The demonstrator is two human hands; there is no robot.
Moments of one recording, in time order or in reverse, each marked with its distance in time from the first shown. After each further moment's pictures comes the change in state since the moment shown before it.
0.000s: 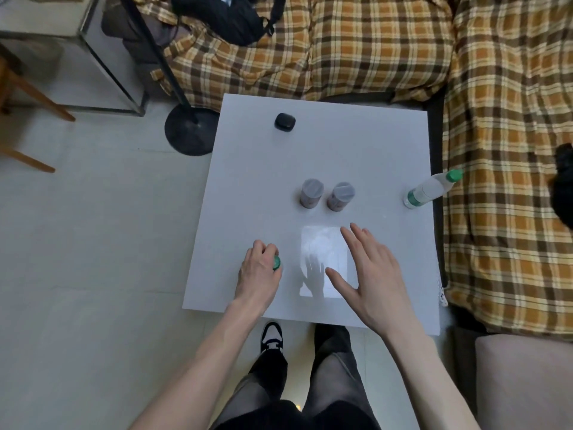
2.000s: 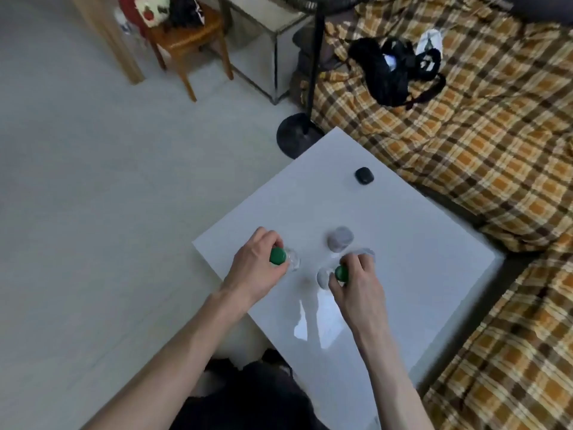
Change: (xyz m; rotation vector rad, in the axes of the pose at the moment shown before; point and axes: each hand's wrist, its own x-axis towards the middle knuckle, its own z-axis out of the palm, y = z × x) left_hand -0.074 0.115 -0.055 -0.397 0.526 -0.380; right_hand 0.091 0.036 -0.050 0.061 -0.192 -0.370
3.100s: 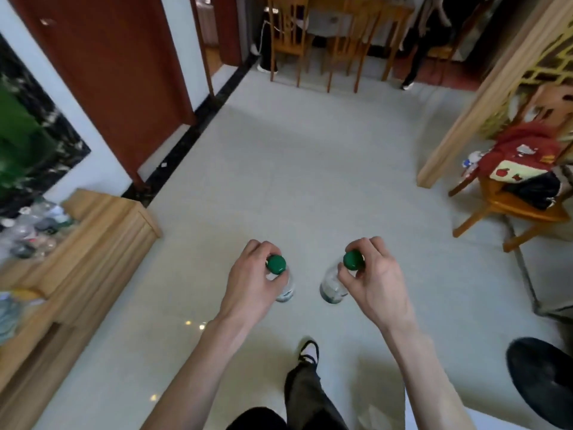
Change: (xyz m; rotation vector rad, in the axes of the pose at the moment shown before) left_hand -0.271 -0.388 -0.415 -0.153 0.969 -0.642; right_hand -0.103 -0.649 0.249 0.111 -0.411 -1.189
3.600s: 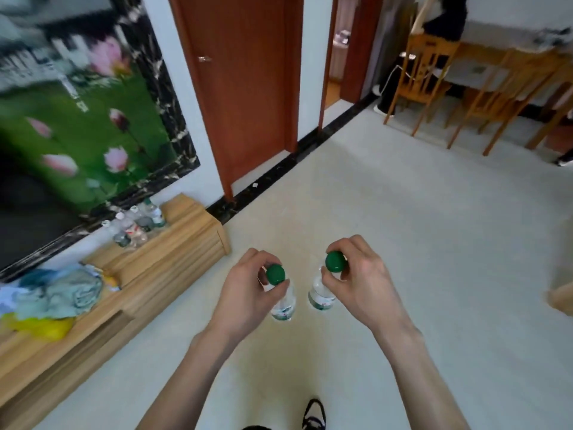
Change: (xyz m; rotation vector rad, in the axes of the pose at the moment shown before) left_hand 0.190 -0.069 -0.102 -0.044 0.347 -0.232; right_hand 0.292 -0.109 0.112 0.146 -0.325 -0.433
